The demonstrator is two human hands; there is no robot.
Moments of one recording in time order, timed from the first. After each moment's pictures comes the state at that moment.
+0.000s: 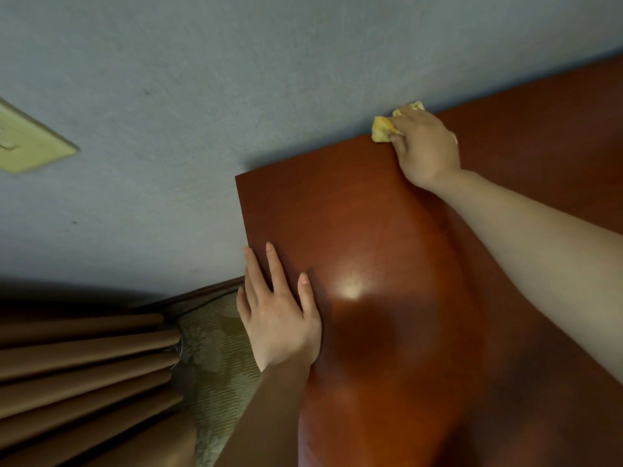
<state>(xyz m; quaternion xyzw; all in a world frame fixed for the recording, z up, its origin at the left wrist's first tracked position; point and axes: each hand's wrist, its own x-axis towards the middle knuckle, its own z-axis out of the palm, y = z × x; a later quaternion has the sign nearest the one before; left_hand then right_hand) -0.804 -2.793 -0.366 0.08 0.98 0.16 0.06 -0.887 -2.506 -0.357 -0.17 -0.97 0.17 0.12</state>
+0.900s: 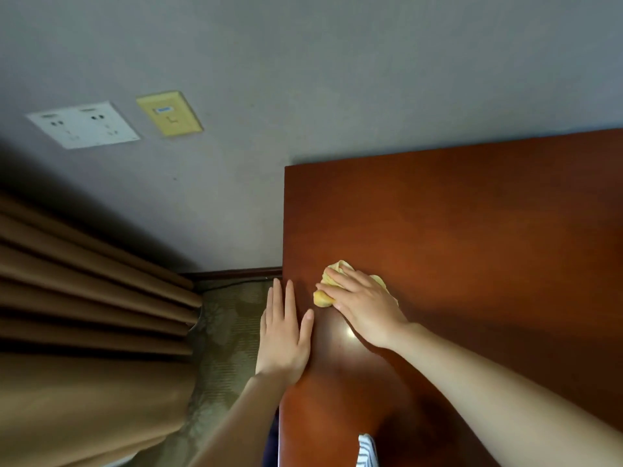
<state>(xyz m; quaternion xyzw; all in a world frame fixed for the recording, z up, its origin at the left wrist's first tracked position) -0.674 -2.852 -0.350 0.11 0.96 0.24 0.12 -0.674 -2.666 -0.344 0.13 -0.97 0.19 -0.08</state>
